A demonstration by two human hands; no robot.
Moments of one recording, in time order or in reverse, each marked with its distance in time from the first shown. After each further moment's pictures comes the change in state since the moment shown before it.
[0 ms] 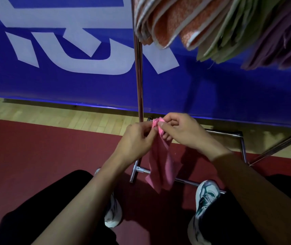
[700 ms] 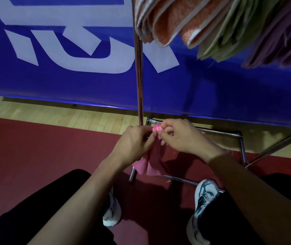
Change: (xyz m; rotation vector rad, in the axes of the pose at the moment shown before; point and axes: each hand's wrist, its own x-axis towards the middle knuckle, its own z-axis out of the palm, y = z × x) left_hand -0.008 -0.010 -0.004 0.213 -0.036 0.134; right_hand -0.009 0.003 0.006 -0.367 -0.048 -0.090
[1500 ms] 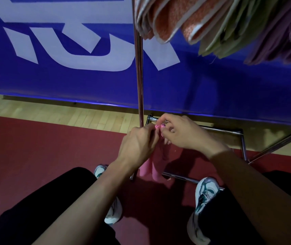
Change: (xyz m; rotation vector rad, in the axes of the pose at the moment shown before) left_hand -0.004 0.012 0.017 0.205 0.077 -0.140; right_hand 0.006 0.000 -0.005 -0.018 -0.083 -0.024
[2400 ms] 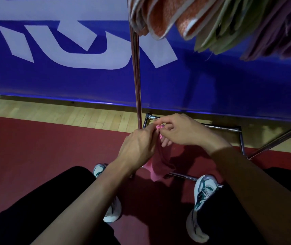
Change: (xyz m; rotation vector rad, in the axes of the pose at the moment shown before) left_hand -0.007 0.012 -0.003 -0.051 -0.099 0.024; right_hand 0.001 0.005 -0.003 0.199 -0.136 0.103
